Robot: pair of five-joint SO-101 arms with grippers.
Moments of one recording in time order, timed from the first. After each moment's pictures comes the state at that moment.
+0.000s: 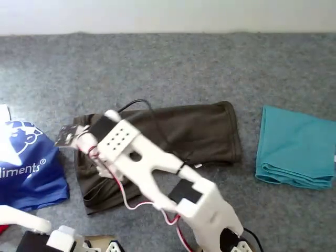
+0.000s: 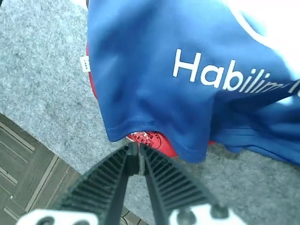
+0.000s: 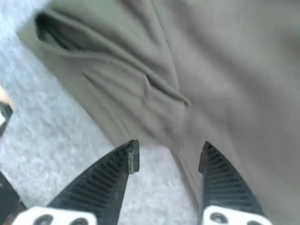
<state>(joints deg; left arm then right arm) -75.7 -15.5 10.4 86.5 -35.6 -57.3 34.2 -33.8 99.0 23.2</state>
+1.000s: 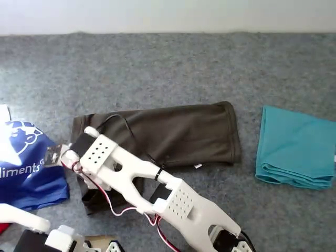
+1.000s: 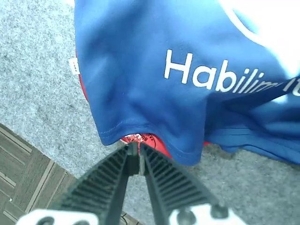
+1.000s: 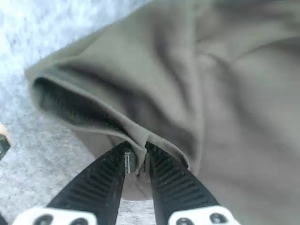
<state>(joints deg) -74.5 -14.9 11.1 86.4 -35.7 -61.5 50.5 -50.2 100.4 24.6</state>
